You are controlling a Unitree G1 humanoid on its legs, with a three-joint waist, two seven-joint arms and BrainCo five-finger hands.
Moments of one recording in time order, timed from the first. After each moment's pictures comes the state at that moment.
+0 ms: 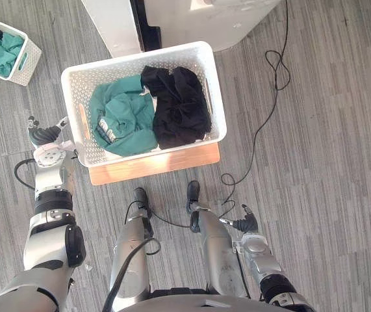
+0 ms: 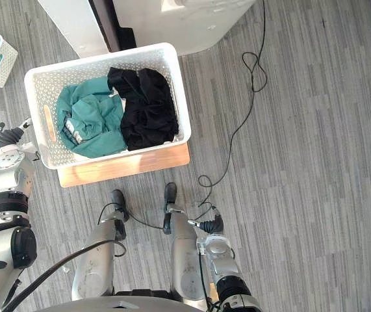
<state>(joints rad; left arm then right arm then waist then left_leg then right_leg) -0.68 0.38 0.40 0.71 -0.15 0.16 0.37 -0.08 -0.11 -0.01 0.65 -0.06 0.08 -0.25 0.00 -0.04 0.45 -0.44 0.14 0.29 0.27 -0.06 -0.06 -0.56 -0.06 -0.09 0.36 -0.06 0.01</state>
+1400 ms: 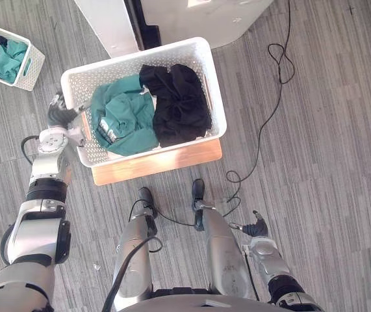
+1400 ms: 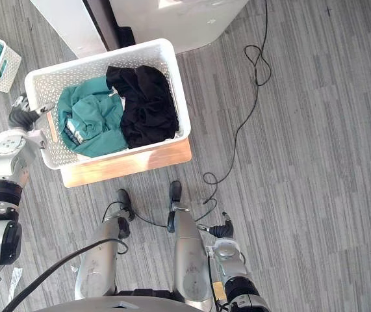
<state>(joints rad) -0.74 0.50 0.19 0.79 -0.27 0.14 0.17 -0.08 -0.16 -0.02 0.72 -0.06 0.10 -0.26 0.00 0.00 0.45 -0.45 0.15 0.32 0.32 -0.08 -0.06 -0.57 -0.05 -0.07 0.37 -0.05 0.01</state>
